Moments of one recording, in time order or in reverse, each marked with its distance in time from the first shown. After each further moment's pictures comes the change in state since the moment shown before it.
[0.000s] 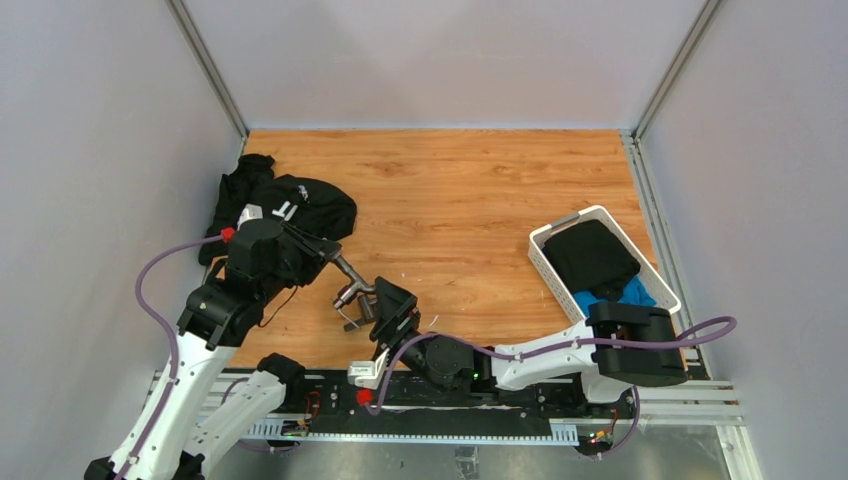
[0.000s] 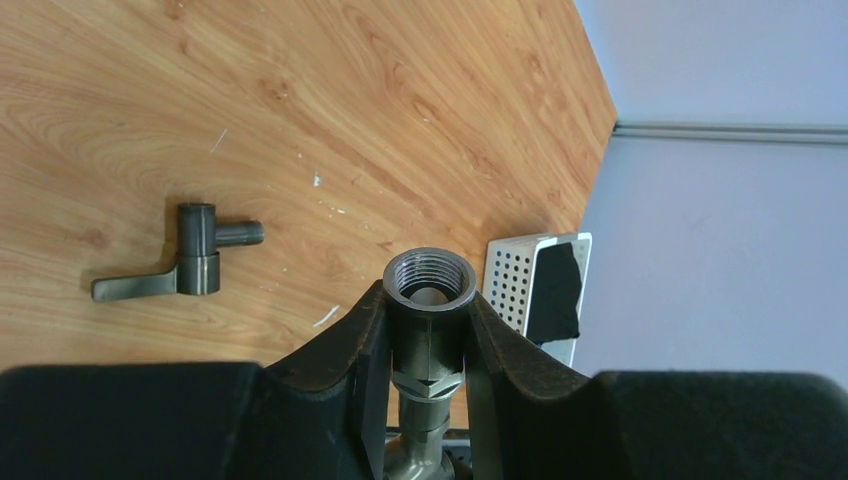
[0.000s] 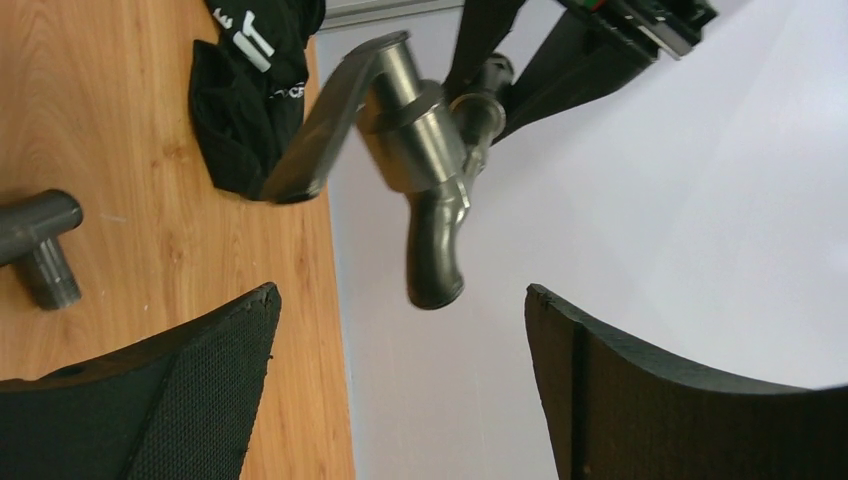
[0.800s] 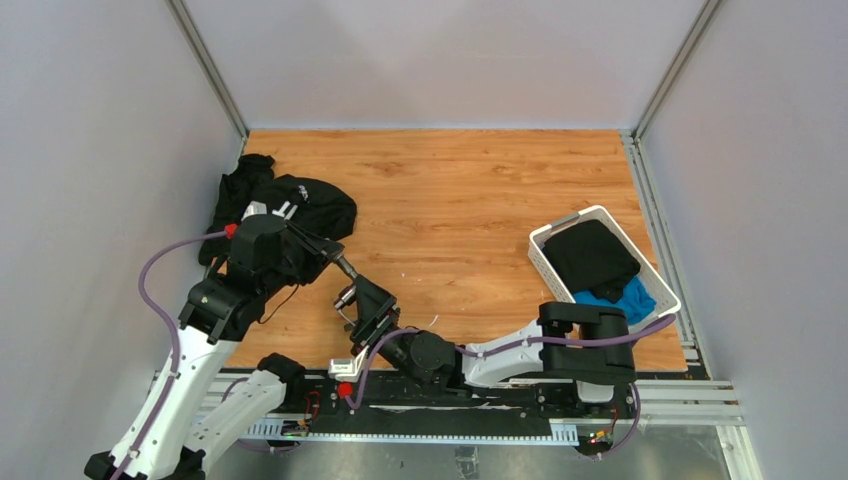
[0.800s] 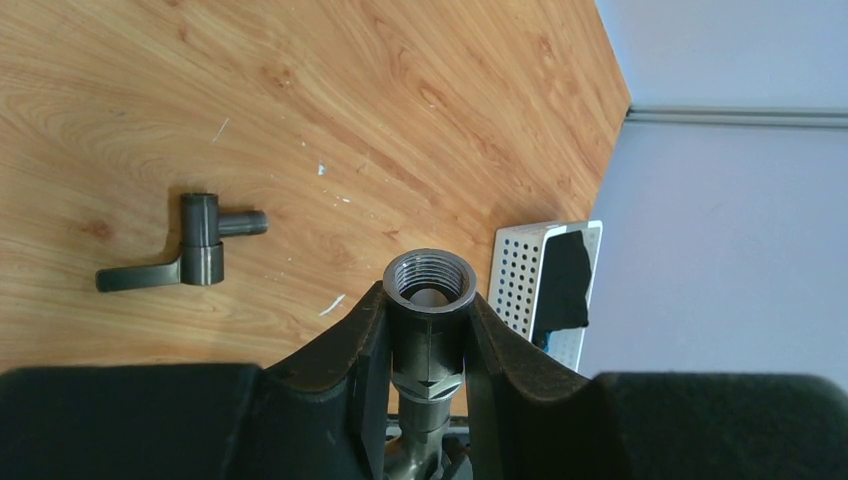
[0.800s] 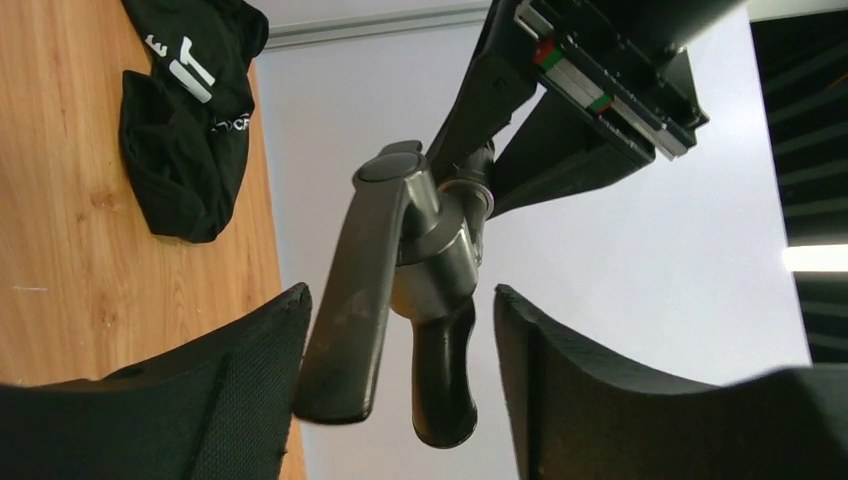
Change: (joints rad) left arm 0.000 0.029 0.027 -0.027 0.024 0.015; right arm -0.042 0.220 0.071 0.254 -0.058 -0.163
